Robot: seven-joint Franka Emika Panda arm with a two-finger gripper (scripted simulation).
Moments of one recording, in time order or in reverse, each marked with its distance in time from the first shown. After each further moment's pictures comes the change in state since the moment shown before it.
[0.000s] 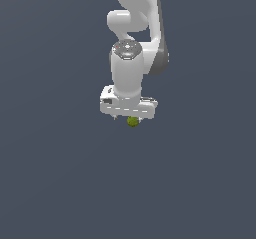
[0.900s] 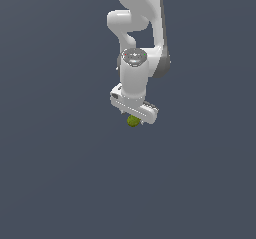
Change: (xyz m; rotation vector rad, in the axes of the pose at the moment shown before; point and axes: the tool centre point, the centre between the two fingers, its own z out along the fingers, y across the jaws) arm -0.037 -0.018 0.035 0.005 -0.012 0.422
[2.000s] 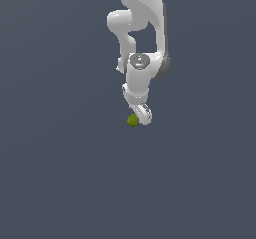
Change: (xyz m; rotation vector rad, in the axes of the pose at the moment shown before) arm -0.050 0.011 0.038 -0.007 -0.003 0.544
